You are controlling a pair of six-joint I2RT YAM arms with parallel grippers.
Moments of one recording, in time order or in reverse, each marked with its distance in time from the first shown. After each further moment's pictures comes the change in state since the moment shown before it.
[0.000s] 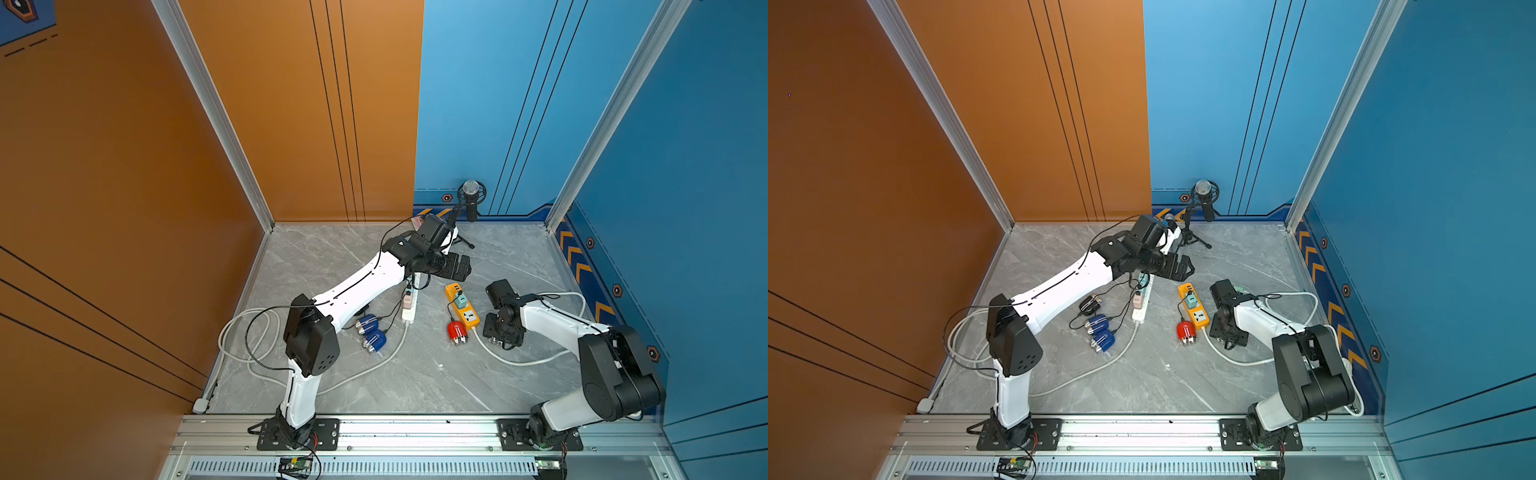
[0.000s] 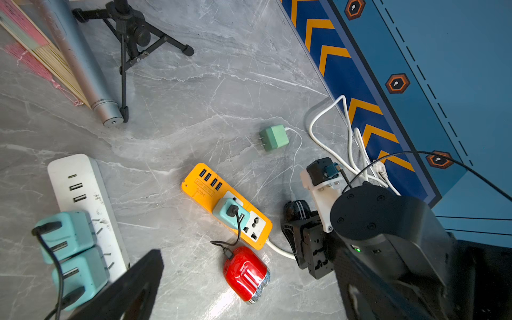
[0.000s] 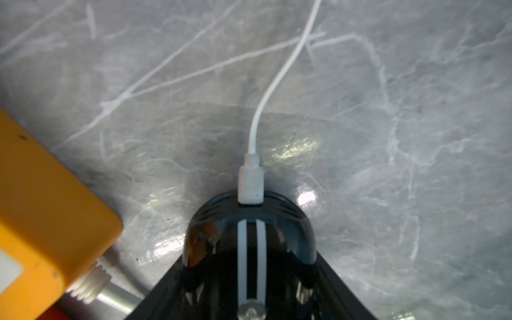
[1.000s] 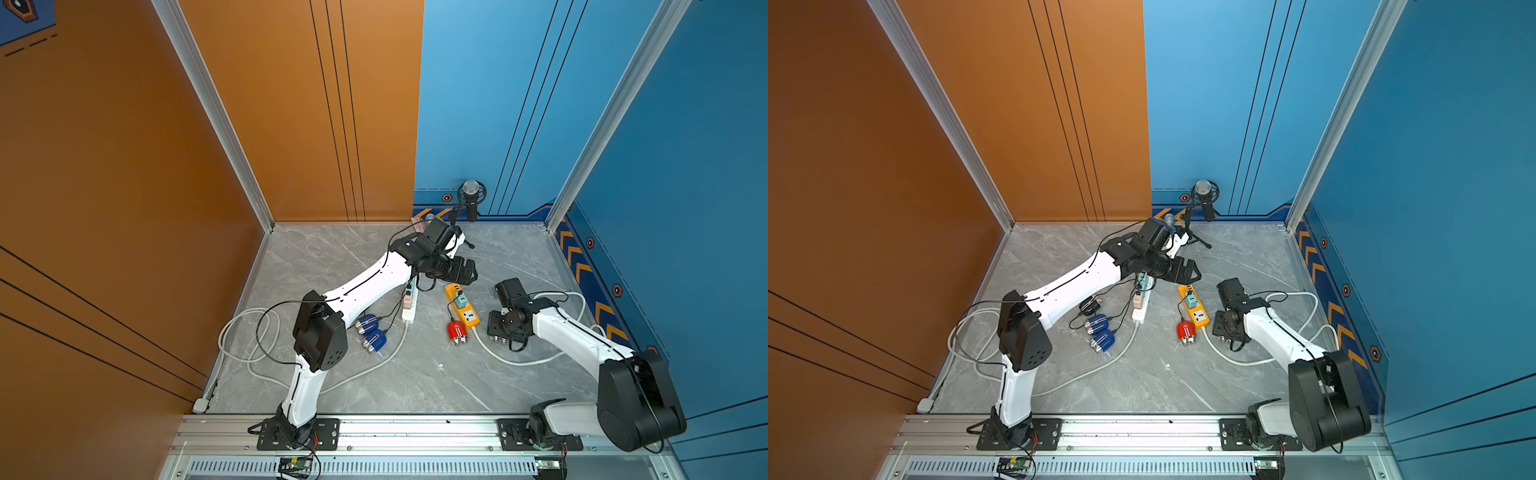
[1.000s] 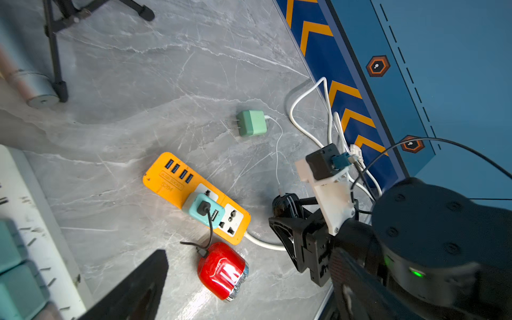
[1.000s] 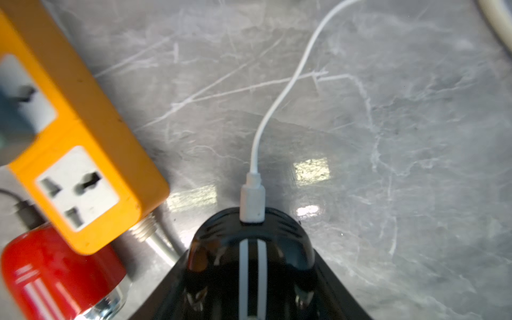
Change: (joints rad) left arm -0.010 0.089 0.055 -0.004 0.157 -0.046; right arm -0.019 -0.207 -0.034 -0.011 -0.062 -0.117
